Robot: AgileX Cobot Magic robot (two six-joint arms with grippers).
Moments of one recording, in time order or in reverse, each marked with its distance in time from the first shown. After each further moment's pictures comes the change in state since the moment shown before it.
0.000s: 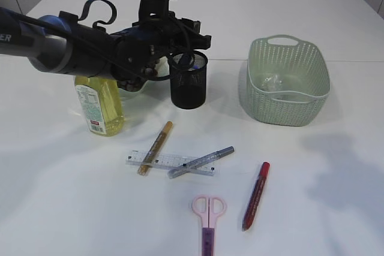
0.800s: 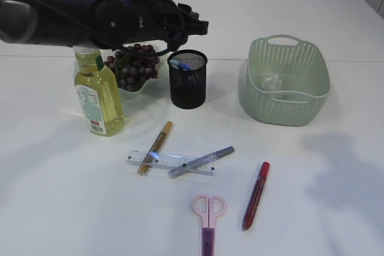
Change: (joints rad) left arm 0.000 -0.129 0.000 0.002 0.250 0.006; right arm 0.000 0.000 0.000 0.005 -0.004 0.000
